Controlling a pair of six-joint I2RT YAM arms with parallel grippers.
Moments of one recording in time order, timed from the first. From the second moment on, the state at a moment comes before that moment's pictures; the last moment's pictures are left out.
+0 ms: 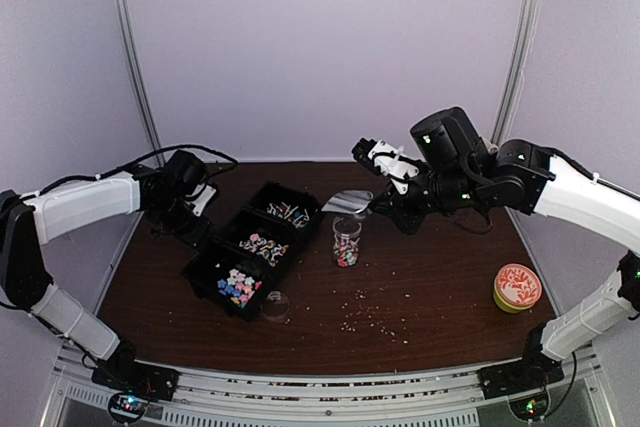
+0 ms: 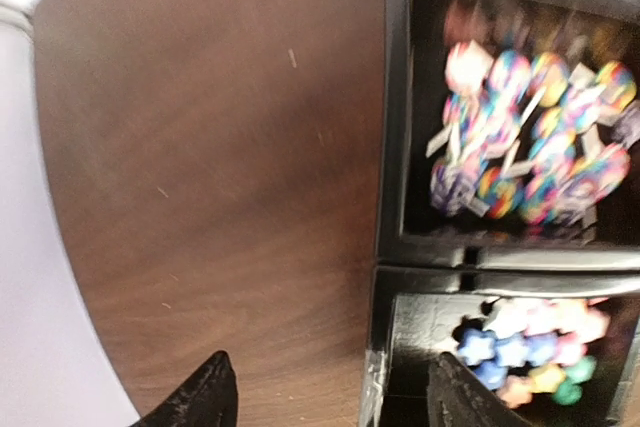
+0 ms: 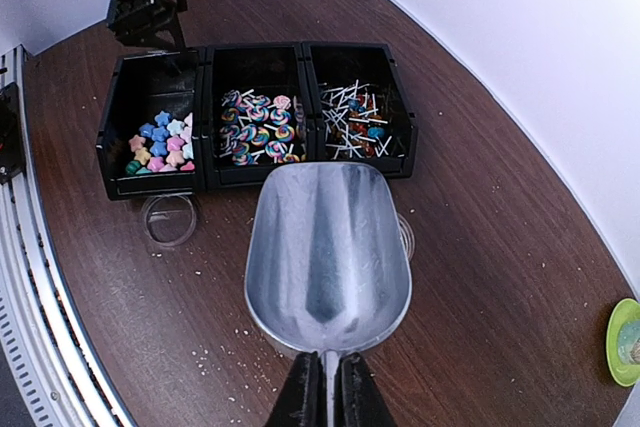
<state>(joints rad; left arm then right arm) -0.45 1.47 1.06 -0.76 -0.20 0.02 0.97 1.36 1.39 -0.69 0.13 -0.10</state>
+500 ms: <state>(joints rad) -0.43 1.73 1.49 -0.84 -0.13 0.03 0.96 1.36 1.39 -0.69 0.13 -0.10</state>
